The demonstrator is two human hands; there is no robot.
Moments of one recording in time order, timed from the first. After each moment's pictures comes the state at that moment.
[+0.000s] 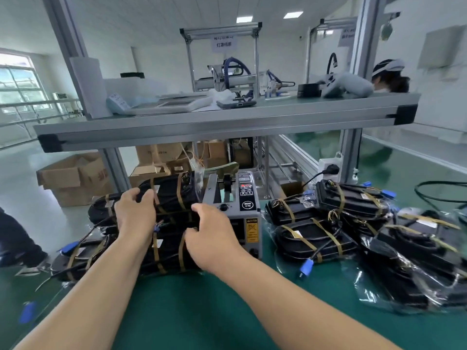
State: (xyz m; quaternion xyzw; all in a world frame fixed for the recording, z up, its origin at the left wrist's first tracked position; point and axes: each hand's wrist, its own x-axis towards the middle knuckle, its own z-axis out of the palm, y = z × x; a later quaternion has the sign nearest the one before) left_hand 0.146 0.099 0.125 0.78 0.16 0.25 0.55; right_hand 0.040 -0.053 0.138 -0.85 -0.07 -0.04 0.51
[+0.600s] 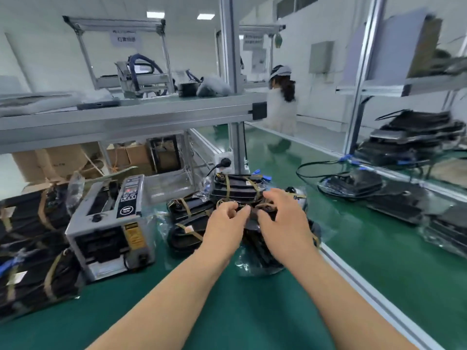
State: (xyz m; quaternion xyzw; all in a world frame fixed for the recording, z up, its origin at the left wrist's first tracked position) left_hand 0.009 -0.231 0.093 0.81 -0.17 -0.08 0.56; right_hand -0.073 -0.328 0.102 -0.86 0.20 -0.30 0.37
